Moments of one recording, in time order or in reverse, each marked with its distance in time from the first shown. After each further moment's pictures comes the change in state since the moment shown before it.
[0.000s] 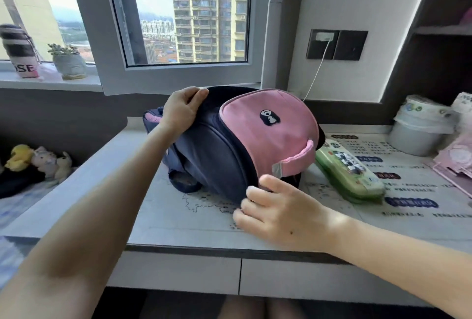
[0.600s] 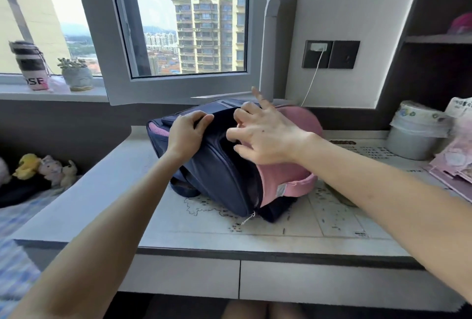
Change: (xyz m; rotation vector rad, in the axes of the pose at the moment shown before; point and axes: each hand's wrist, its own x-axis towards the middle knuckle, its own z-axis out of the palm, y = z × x) left_hand -0.034 0.002 0.009 0.182 0.073 0.097; right_hand 0.061 0.098 0.000 -0.028 -0.459 0.270
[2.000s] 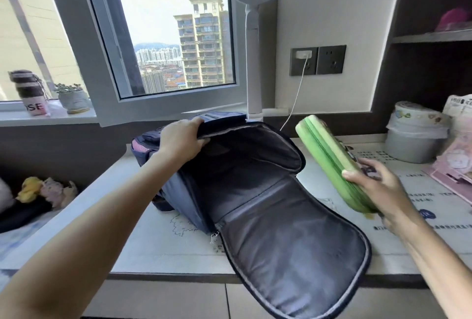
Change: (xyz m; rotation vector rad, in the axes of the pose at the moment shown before) left_hand 0.030 0.041 0.015 0.739 -0.234 0.064; right_hand -0.182 0.045 0.110 1.568 0.506 1.338
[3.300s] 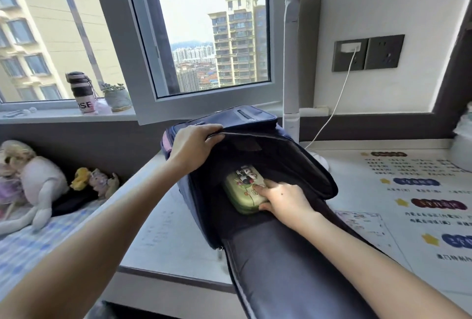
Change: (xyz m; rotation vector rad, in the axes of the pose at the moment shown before) left_hand -0.017 -0.035 -0.009 -0.260 0.118 -0.046; right_hand 0.000 0.012 0.205 -1.157 -0.610 -0.702
